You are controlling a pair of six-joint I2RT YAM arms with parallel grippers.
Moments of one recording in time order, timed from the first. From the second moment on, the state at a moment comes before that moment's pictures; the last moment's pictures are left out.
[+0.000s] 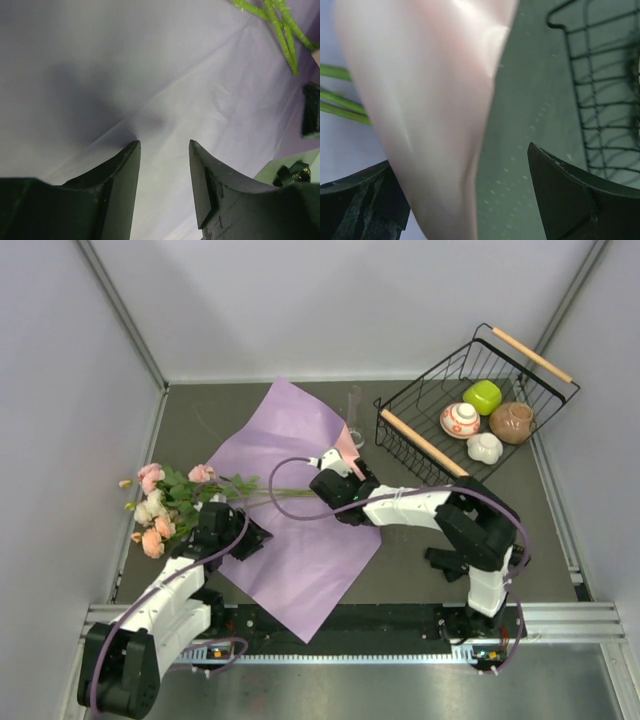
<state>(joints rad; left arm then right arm) -0.20 0.86 0.26 -0.25 0.20 -0.92 0.97 1.90 1.17 -0.20 0.77 0.12</state>
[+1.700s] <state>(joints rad) -0.01 0.79 0.27 -0.35 0.07 -0.91 0.90 1.34 0.91 -0.25 0.48 0.27</state>
